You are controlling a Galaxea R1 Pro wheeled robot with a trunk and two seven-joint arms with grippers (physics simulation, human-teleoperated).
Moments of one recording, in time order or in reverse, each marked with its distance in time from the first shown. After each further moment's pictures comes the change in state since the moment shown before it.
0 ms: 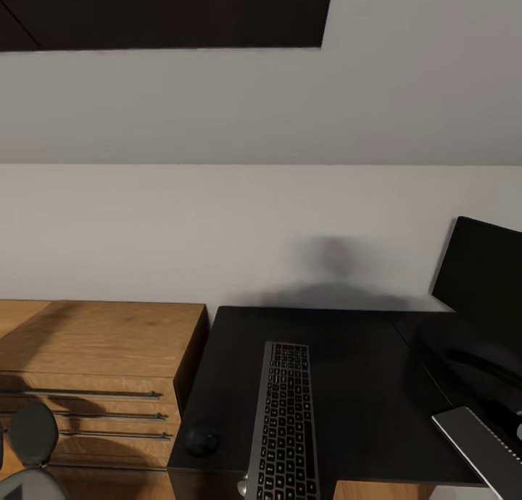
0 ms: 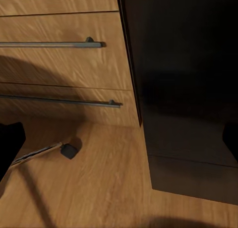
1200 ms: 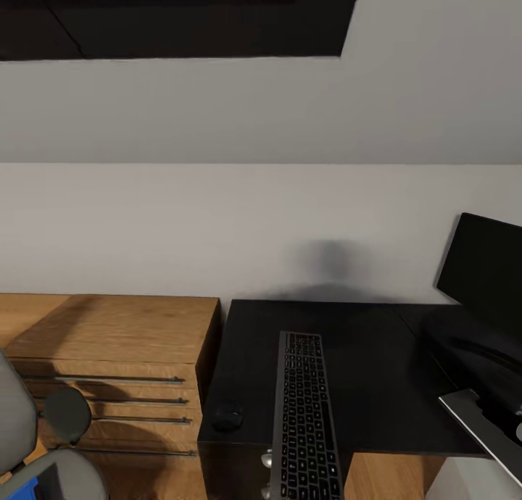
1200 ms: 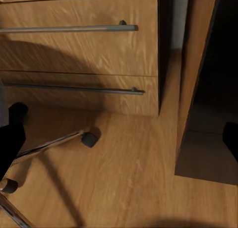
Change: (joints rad) left arm 0.000 0.004 0.003 0.002 0.000 -0.002 -0.002; right arm 0.000 0.002 0.000 0.000 0.000 0.000 0.000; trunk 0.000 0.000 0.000
